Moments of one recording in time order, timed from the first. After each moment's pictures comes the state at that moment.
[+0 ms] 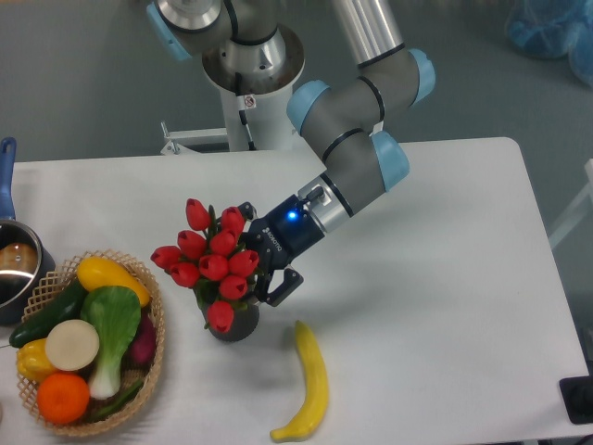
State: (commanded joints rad) arm 2.56 -1.92 -1.91 -0.96 0.31 1.64
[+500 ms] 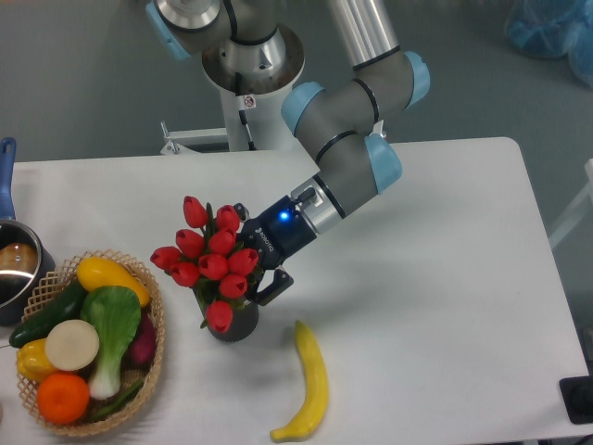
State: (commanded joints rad) arm 2.57 -1.91 -1.93 -0.96 0.31 1.65
